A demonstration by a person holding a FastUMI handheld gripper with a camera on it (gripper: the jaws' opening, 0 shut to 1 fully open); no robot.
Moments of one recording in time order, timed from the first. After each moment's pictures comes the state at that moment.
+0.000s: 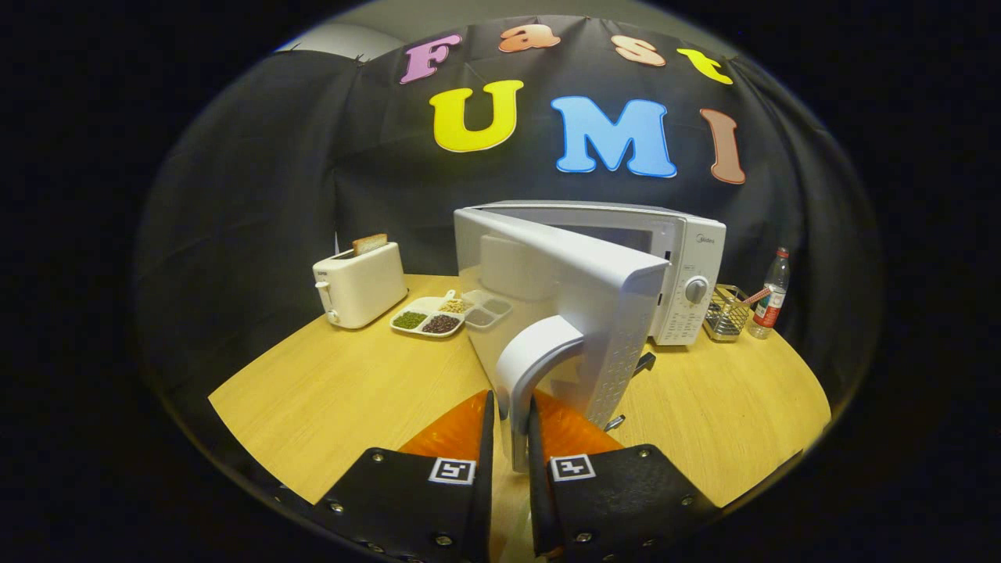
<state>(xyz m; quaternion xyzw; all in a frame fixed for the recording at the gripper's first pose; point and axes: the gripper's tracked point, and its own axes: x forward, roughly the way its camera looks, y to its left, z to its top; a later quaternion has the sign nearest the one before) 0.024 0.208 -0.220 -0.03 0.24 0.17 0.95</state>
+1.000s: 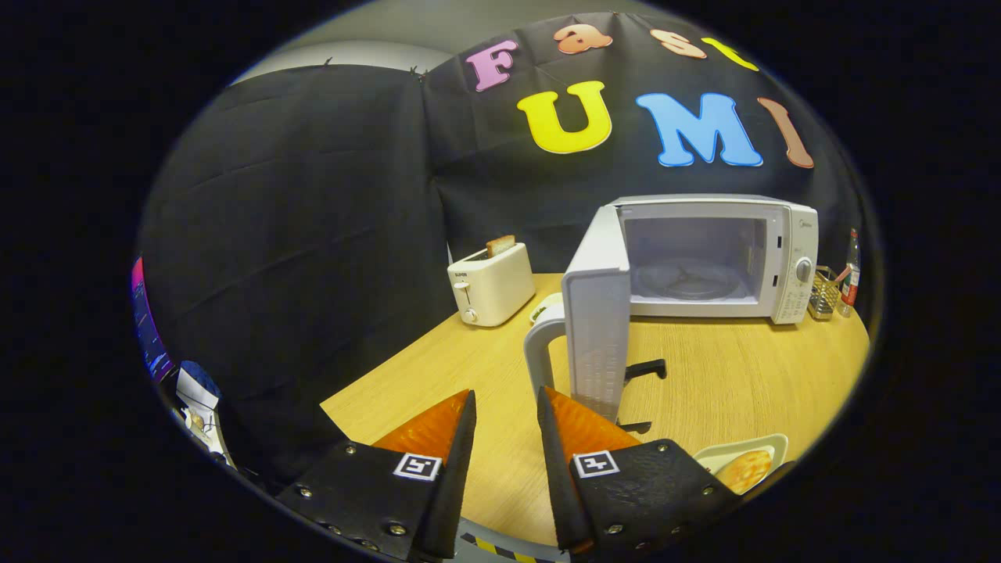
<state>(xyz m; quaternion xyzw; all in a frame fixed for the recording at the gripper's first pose) -0.076 0.311 -0.188 0.03 0.23 0.34 0.91</state>
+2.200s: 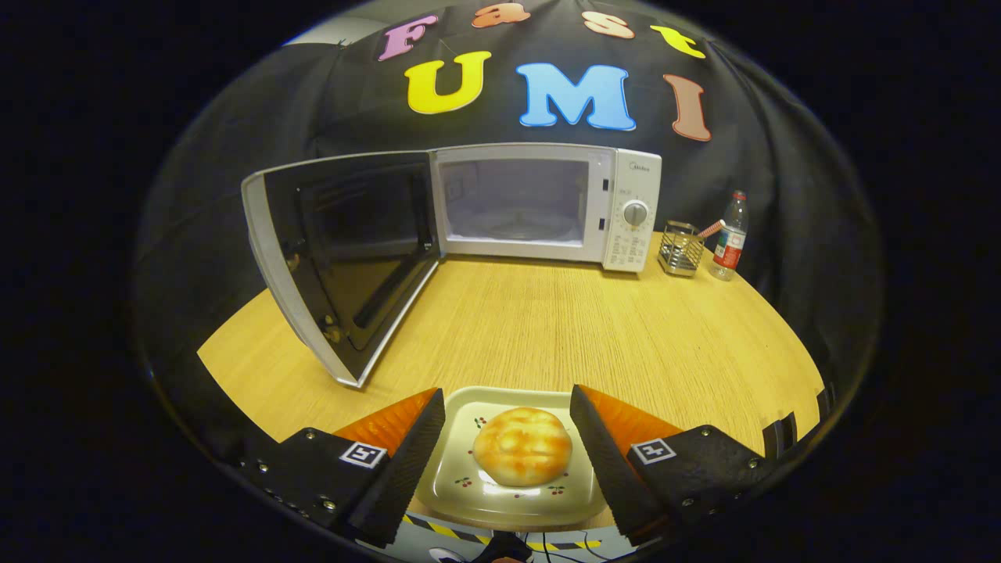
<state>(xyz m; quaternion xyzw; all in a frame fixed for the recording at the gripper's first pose) -0.038 0.090 -0.289 -0.04 0.33 0.13 0.93</state>
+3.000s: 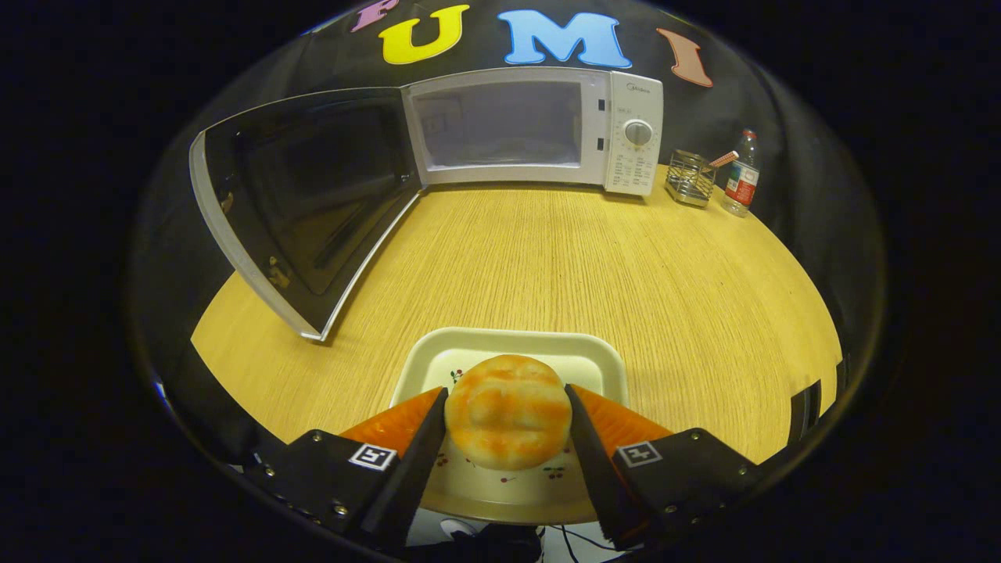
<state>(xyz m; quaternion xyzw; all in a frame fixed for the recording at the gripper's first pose) -0.052 0.079 -0.335 -0.03 0.44 0.14 0.89</state>
